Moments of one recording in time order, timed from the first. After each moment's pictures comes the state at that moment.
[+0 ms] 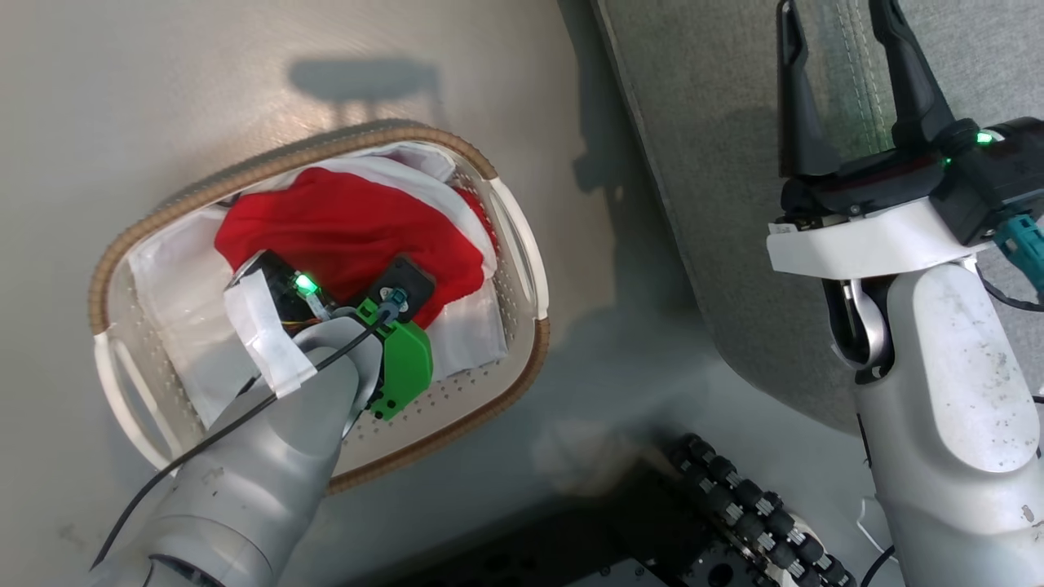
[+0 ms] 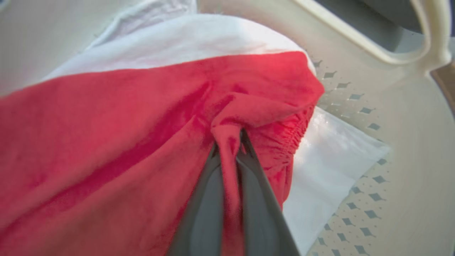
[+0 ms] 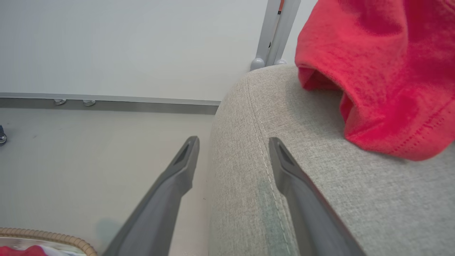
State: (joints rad) left arm -0.91 0.06 -0.87 1.23 -0.18 -0.12 -0.24; right arm -0.59 -0.05 0.08 0.03 0.10 0.13 -0.26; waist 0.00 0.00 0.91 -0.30
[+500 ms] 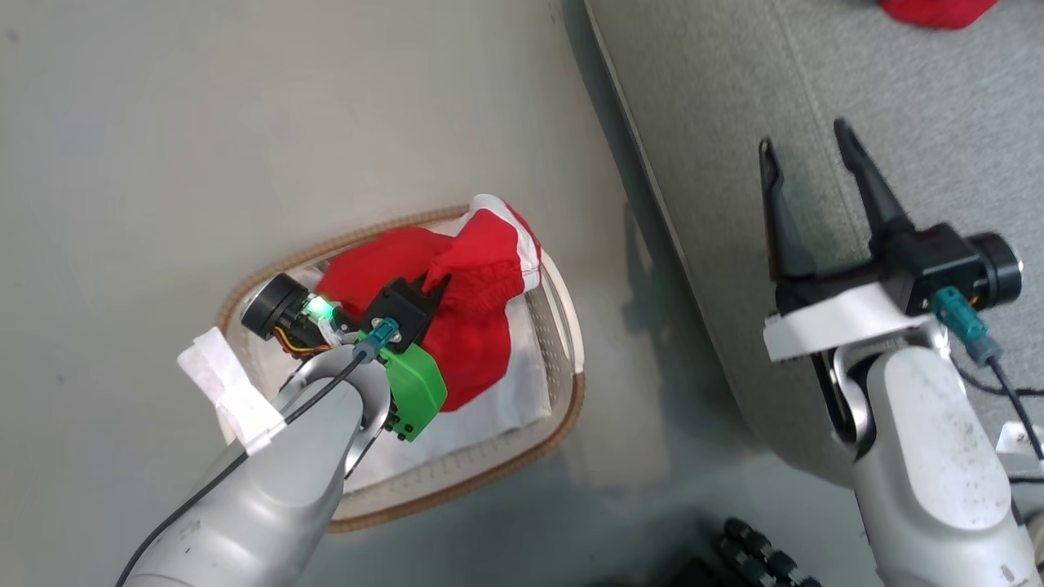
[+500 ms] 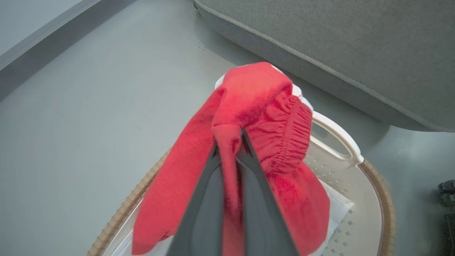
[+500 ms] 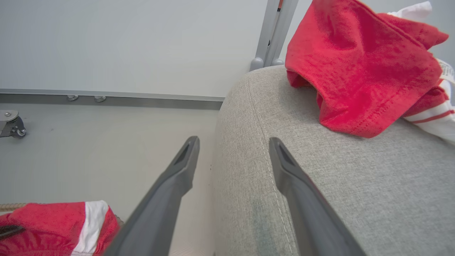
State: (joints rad) left arm -0.74 0.16 -0.80 0.88 -0.25 -0.12 -0.26; right arm -0.45 -0.05 0.05 0.16 0.03 0.13 -0.26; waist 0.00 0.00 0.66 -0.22
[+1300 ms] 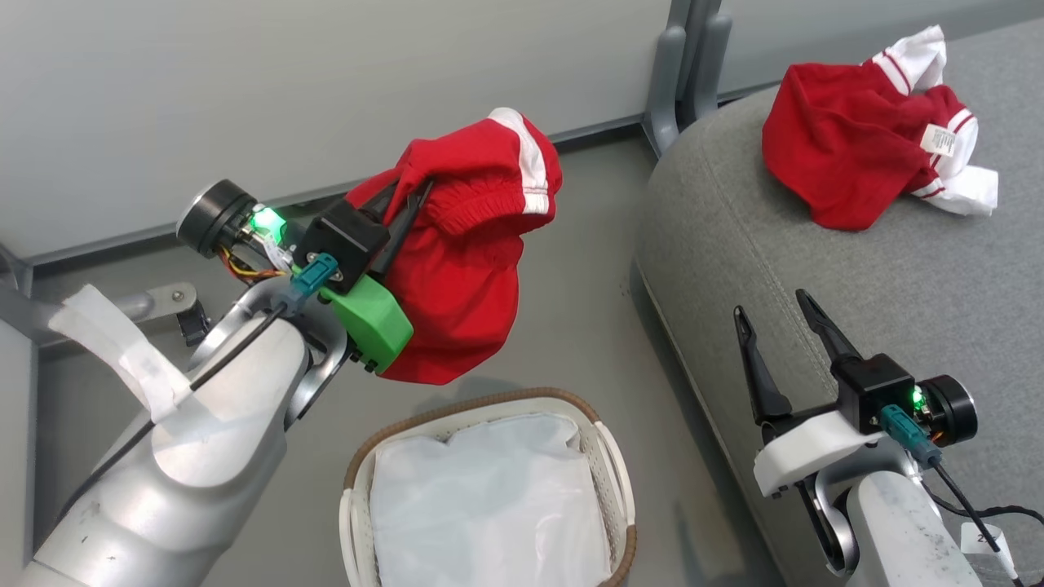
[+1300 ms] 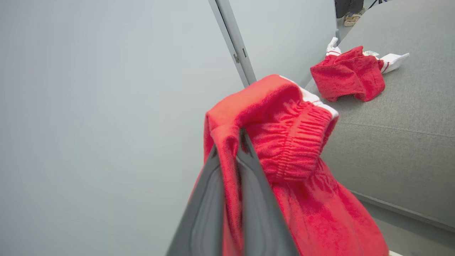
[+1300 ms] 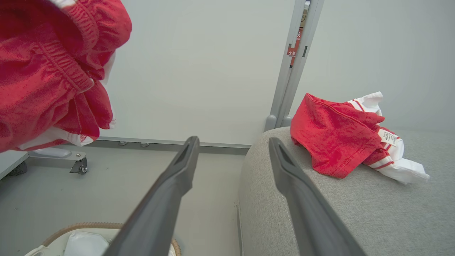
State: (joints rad) left arm -0.75 0.34 -0.74 0.42 -0.30 -0.13 -0.15; right arm -0.23 -0.05 0.07 0.27 0.01 0.13 -0.26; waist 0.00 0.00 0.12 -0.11
